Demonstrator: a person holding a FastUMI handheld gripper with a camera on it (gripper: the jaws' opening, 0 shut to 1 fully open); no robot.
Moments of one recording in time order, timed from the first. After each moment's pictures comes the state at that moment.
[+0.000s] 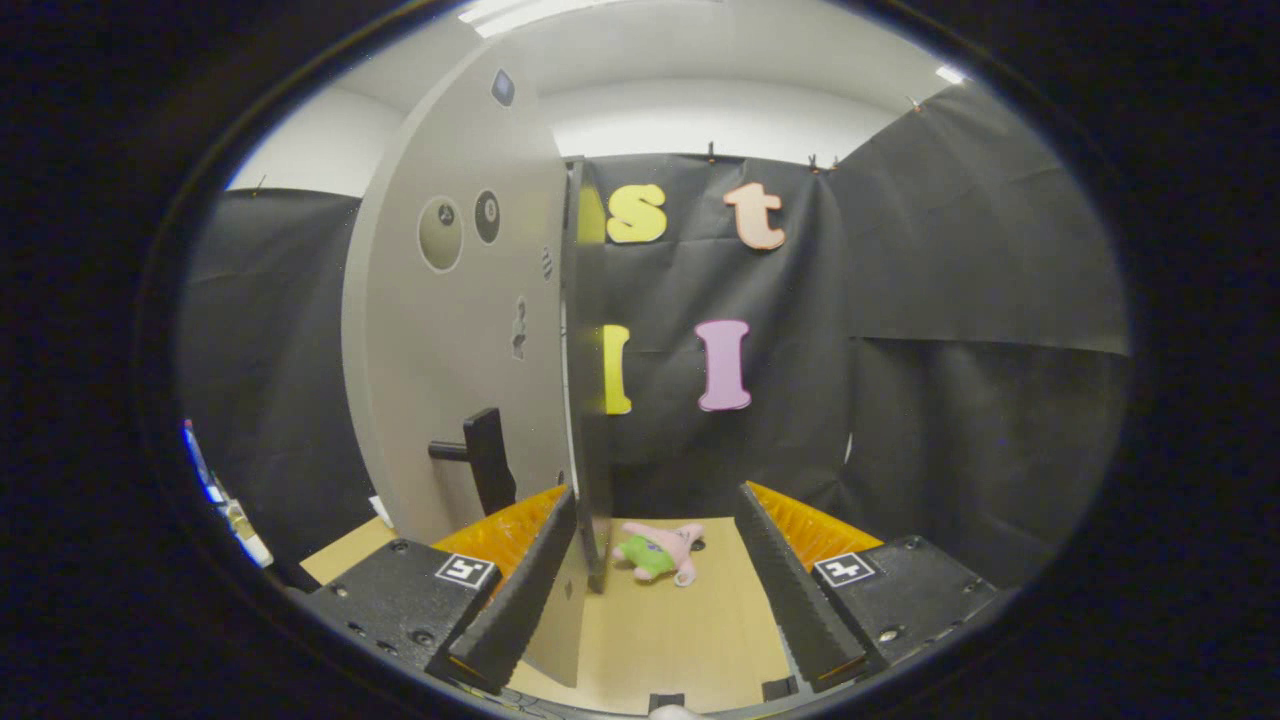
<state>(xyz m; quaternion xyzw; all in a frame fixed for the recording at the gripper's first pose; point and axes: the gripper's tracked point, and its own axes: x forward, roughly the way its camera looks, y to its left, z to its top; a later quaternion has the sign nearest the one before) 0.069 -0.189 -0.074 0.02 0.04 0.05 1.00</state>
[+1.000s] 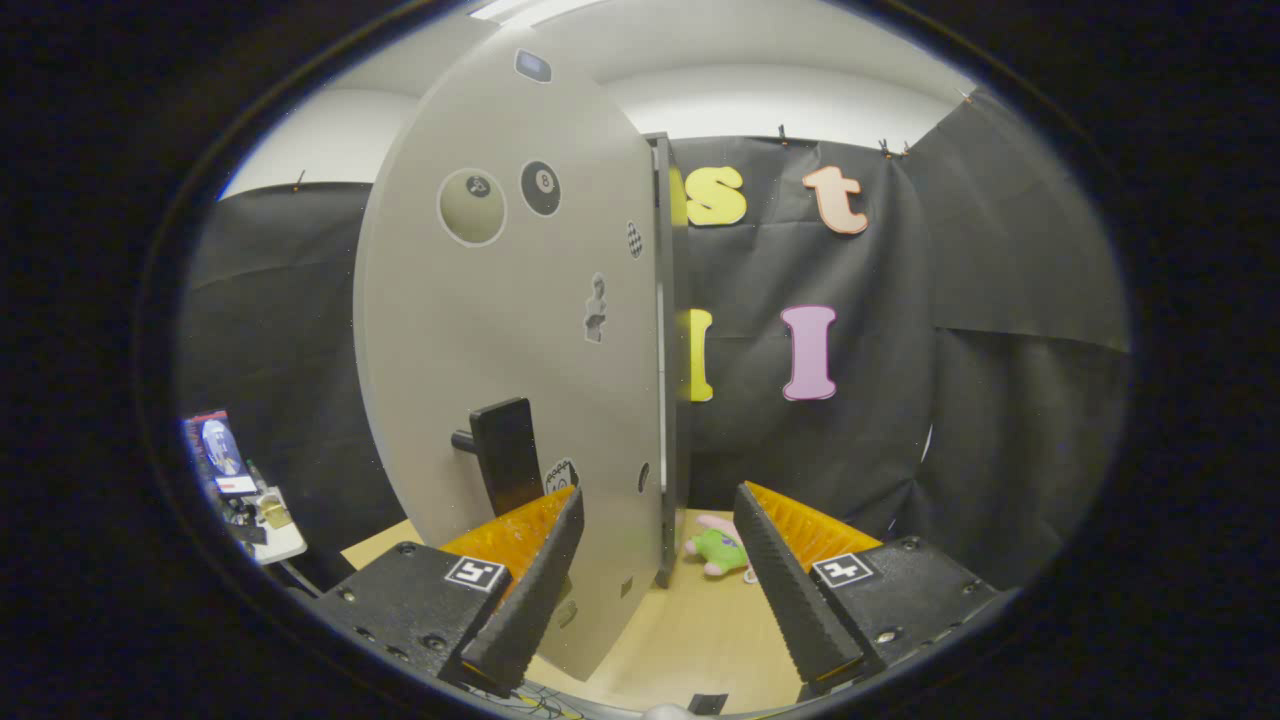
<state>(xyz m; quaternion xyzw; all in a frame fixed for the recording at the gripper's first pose) 0.070 -0.109 -0.077 0.01 0.06 0.14 0.99</state>
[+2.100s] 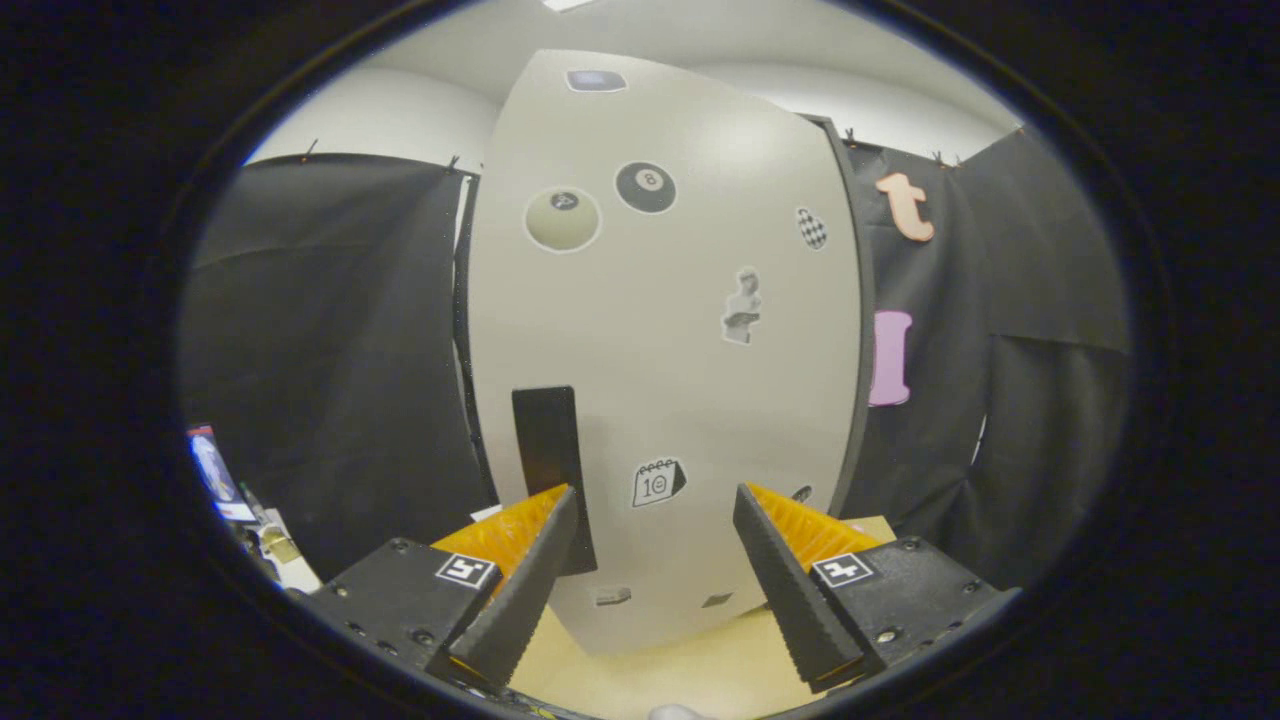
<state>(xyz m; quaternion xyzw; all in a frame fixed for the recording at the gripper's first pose) 0.124 0.139 -0.066 0.01 0.06 0.14 0.99</state>
